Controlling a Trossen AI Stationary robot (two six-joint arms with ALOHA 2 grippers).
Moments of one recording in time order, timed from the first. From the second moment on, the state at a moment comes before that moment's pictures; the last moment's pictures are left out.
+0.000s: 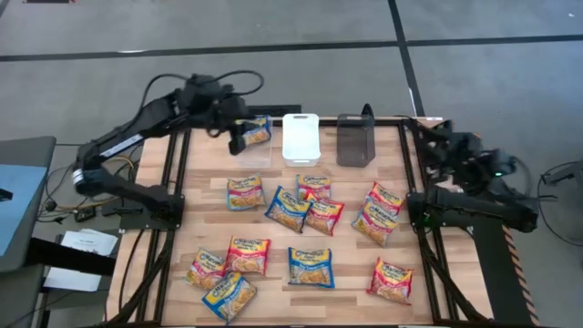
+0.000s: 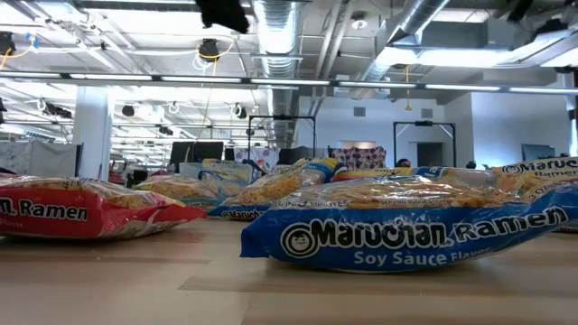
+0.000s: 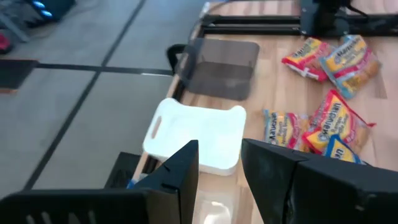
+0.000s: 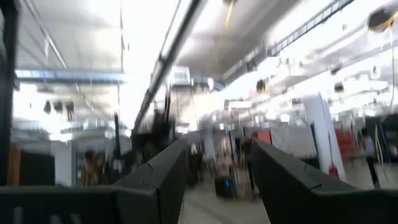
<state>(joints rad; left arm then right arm) 0.47 1.27 1.48 -0.71 0.01 0.25 -0.28 0.09 0.46 0.23 0.11 0.07</state>
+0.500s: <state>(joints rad) 0.46 1.02 1.26 -0.61 0.02 0.14 -0.28 0.10 0.60 0.20 0.12 0.03</state>
